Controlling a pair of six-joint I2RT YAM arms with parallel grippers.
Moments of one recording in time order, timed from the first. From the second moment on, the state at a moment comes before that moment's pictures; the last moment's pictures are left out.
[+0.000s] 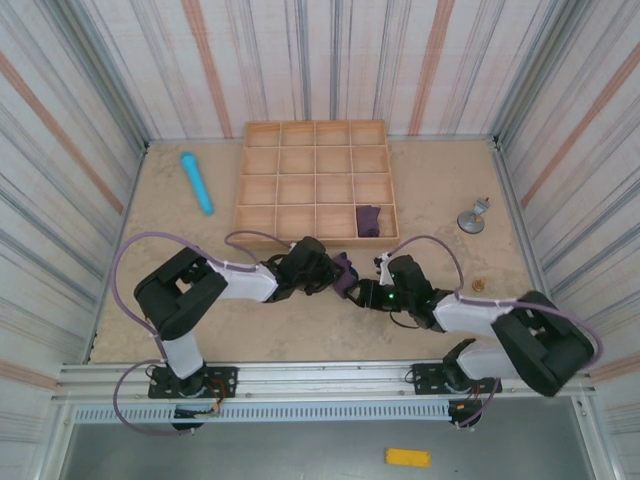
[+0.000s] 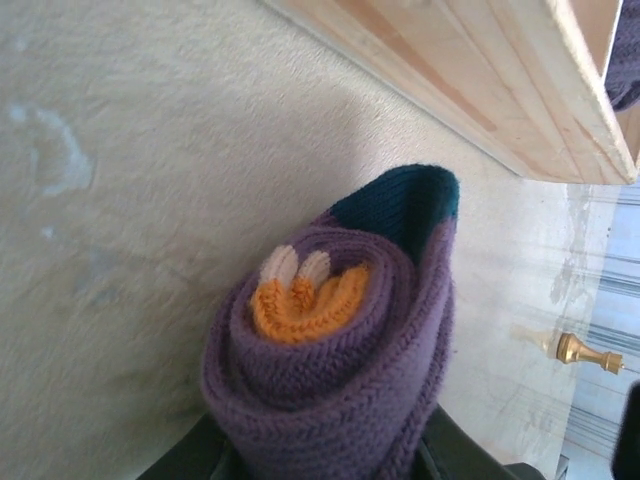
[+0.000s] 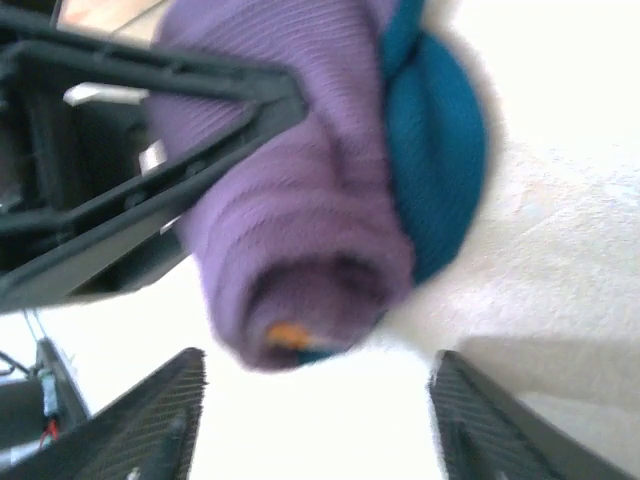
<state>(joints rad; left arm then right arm) -0.86 1.78 0.78 0.27 0.11 -1.25 0.64 1.24 0.29 0.24 -0.36 0.81</state>
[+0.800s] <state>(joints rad) -0.82 1.83 0.83 0.27 0.19 -1.15 0.45 1.50 0.60 -0.07 -0.59 0.62</state>
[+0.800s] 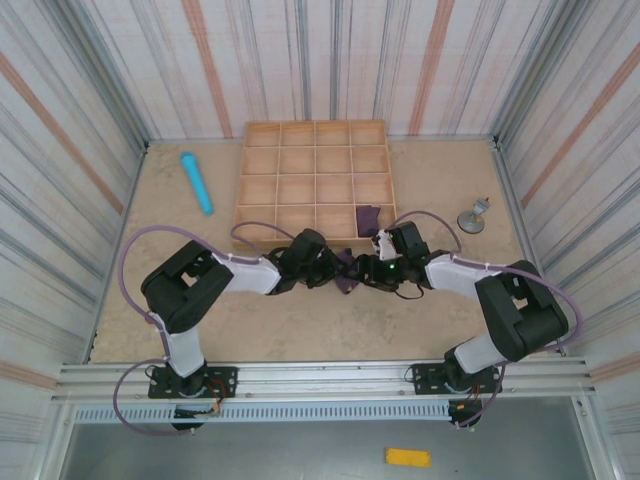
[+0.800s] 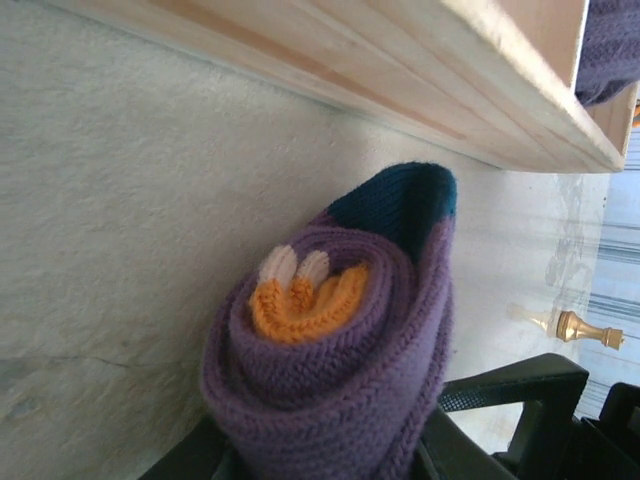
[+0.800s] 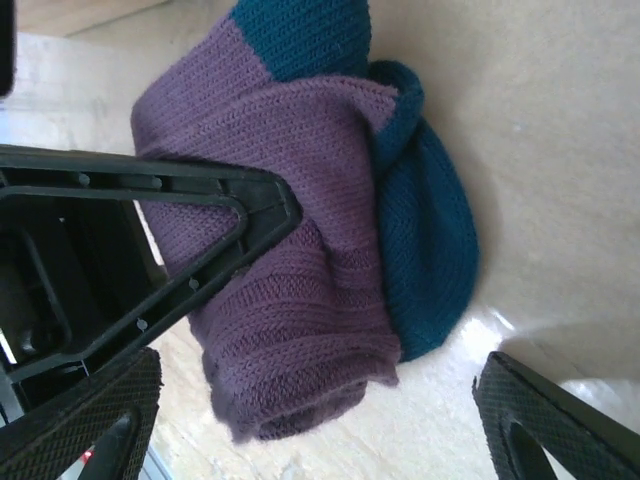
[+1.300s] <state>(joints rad) -0.79 1.85 0.84 0.31 0.23 -1.15 0.52 1.53 0.57 0.08 -0.55 0.51</state>
